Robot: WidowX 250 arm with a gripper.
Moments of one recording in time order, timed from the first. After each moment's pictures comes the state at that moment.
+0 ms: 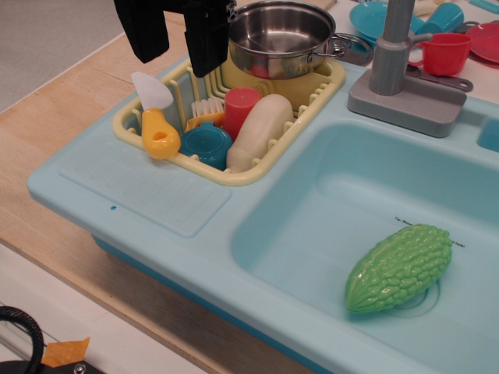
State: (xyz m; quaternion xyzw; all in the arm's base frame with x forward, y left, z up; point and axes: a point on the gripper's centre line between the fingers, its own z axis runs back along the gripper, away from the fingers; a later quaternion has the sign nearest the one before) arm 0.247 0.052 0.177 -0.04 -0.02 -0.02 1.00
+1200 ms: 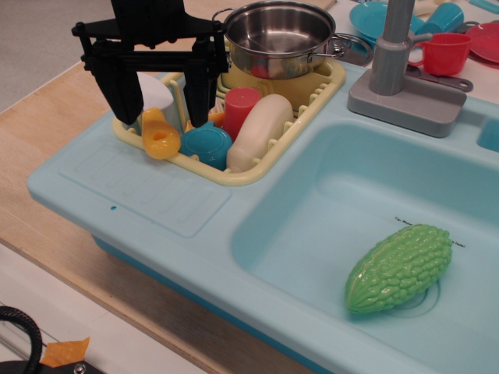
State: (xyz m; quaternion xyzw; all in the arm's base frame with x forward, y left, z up) arm 0.222 0.052 0.144 -0.04 -0.02 0.19 0.98
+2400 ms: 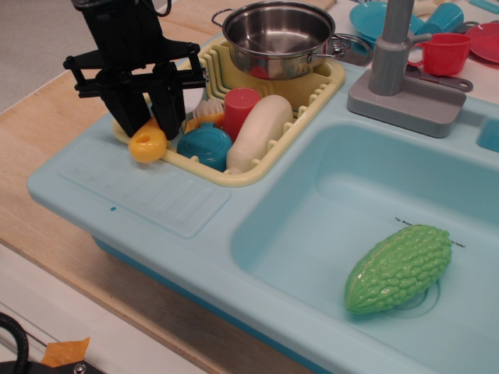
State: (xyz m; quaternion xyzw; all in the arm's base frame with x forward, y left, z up) arm 0.228 0.072 0.117 -0.08 -0.05 0.20 0.98
